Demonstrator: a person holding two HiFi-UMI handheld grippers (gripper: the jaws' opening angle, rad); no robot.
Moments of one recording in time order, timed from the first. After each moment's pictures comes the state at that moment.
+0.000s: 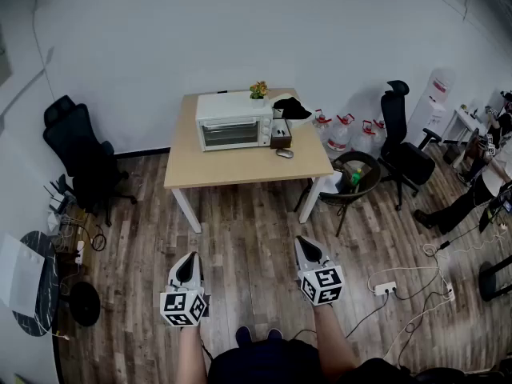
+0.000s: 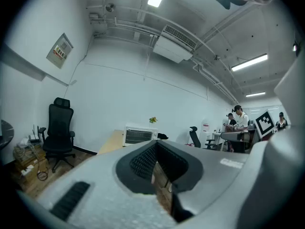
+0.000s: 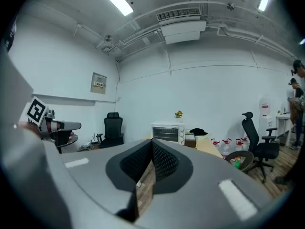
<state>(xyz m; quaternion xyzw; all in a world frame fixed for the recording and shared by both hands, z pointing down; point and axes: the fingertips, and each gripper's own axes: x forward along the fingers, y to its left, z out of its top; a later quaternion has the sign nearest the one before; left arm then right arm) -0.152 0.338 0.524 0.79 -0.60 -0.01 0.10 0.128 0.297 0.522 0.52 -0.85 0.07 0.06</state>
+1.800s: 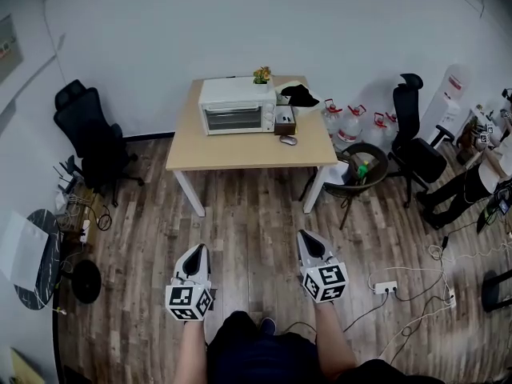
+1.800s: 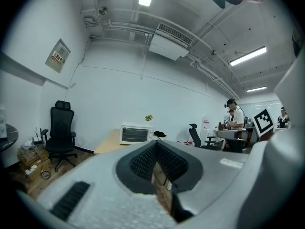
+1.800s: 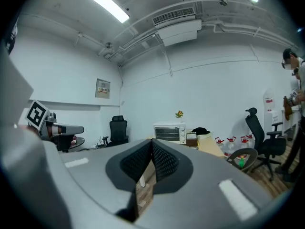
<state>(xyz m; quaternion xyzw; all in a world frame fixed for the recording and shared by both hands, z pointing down) -0.068 0.359 0.528 0.79 -0.61 0.01 0.09 0.186 0.306 0.530 0.49 -0.87 0.08 0.03</state>
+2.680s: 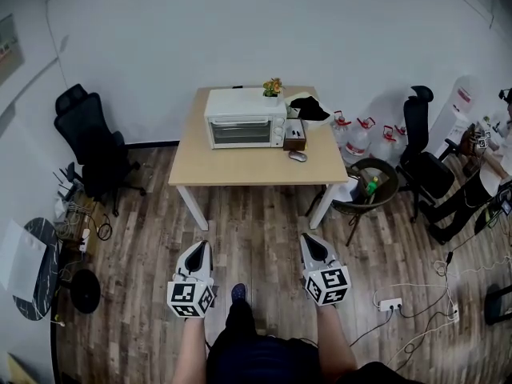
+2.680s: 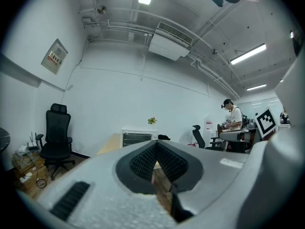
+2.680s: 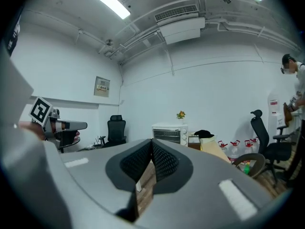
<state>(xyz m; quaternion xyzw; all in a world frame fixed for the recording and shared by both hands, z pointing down) -0.097 0.252 0.532 0.79 -0.61 0.01 0.07 0.157 0.208 0.543 0.49 -0.87 0.06 0.04</state>
